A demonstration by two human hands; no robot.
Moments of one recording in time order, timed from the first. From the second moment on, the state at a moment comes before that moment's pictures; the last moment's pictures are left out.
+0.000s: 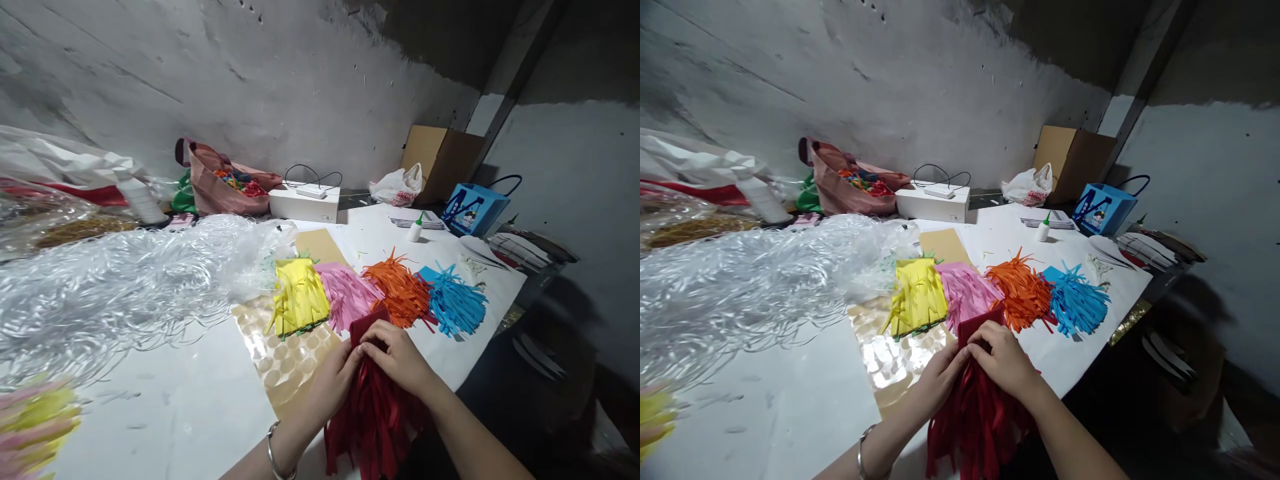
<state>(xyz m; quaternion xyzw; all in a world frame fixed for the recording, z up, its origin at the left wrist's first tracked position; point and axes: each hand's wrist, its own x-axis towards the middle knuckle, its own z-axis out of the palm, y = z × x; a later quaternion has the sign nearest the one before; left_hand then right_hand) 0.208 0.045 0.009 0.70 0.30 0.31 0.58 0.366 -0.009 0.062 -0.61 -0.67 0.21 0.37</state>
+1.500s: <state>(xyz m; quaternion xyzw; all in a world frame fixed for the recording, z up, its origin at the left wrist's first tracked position) 0.204 0.040 0.027 0.67 0.30 0.28 0.62 0.367 -0.024 0.050 -0.62 -0.61 0.10 0.48</state>
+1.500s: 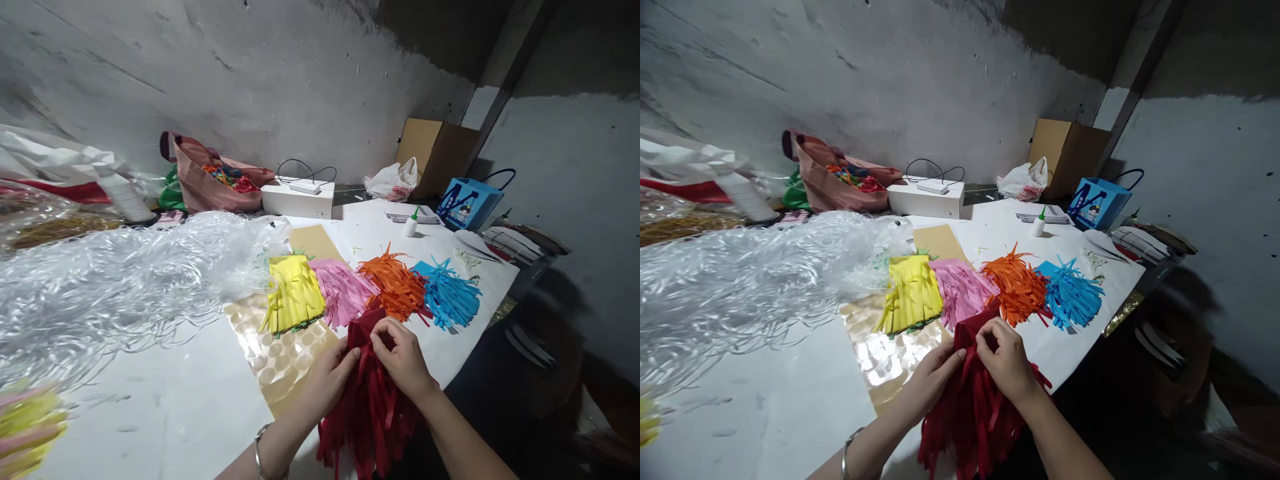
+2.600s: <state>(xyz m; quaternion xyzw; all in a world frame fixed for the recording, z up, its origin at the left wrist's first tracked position) 0.201 0.034 0.022 0.65 0.31 0.28 0.64 0.361 -0.025 0.062 -0.61 -0.72 0.07 0.33</state>
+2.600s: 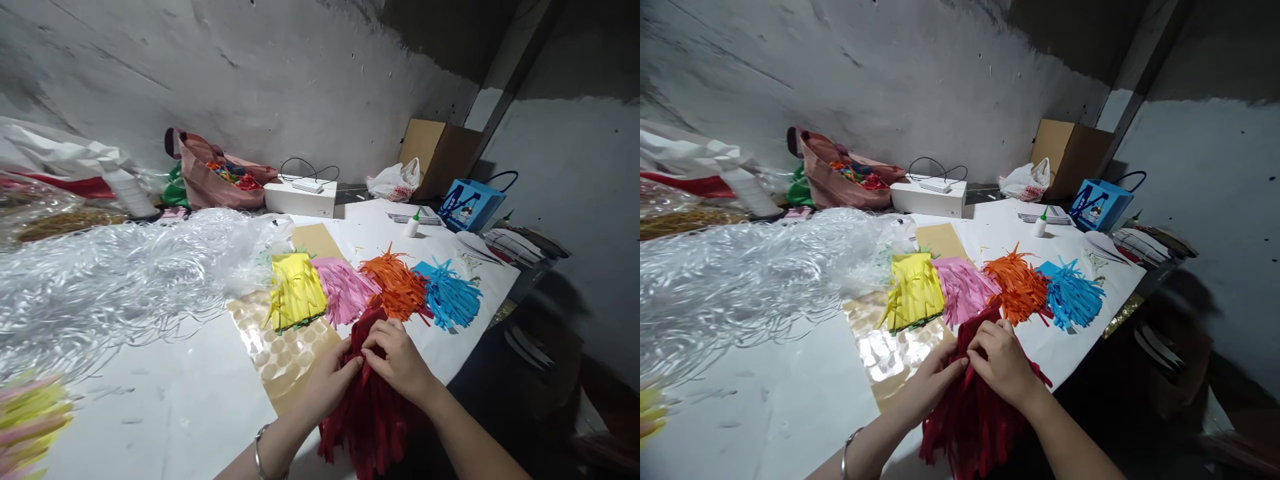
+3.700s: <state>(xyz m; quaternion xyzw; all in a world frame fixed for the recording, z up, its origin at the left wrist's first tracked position) 0.207 0.029 0.018 0.67 0.31 0.28 0.61 0.355 -0.033 0.064 -0.63 -0.72 -0.07 0.27</state>
